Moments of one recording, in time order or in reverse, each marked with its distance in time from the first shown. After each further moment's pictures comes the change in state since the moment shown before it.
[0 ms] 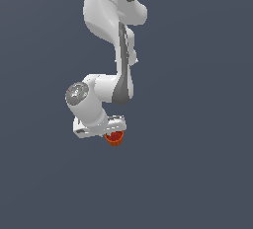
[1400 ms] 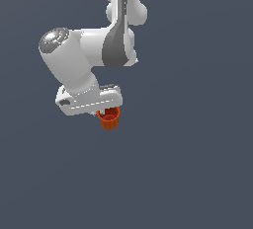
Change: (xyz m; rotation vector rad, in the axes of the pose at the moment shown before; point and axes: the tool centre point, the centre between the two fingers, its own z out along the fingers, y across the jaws) arm -0.026 -0.012 -0.134 0.001 -0.002 0.000
